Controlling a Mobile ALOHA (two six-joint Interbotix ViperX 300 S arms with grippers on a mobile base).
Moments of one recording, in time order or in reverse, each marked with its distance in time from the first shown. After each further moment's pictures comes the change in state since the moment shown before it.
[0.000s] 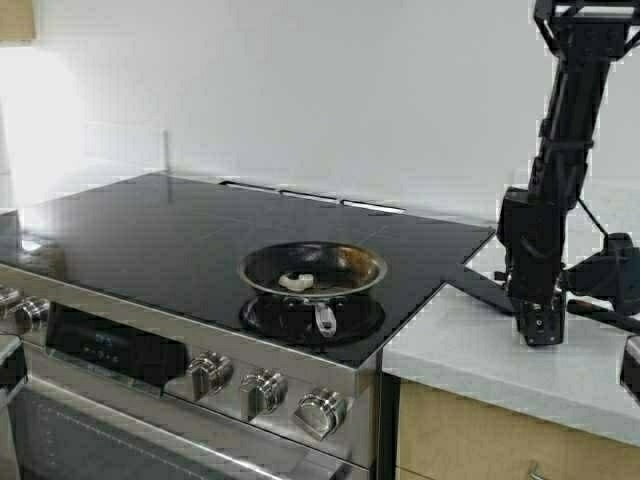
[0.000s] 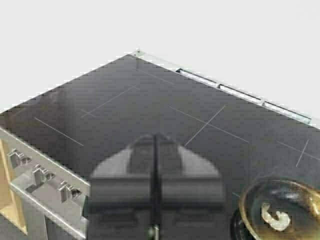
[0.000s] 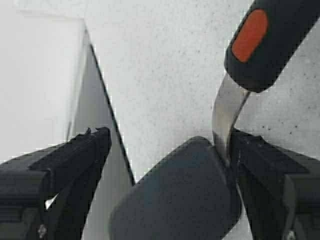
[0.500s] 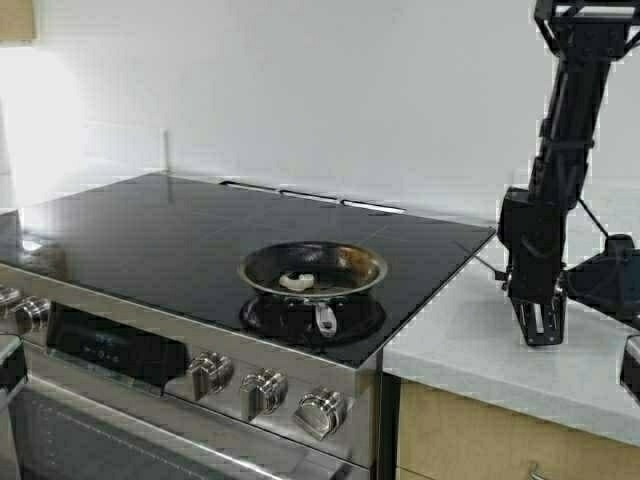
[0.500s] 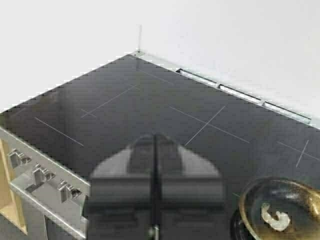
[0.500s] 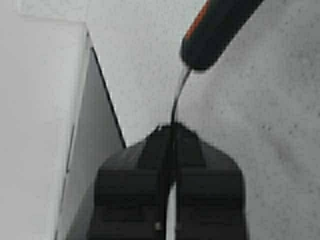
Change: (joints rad) left arm 0.000 0.000 0.000 0.000 0.000 -0.002; right arm 0.002 -0.002 0.005 0.000 -0.002 0.029
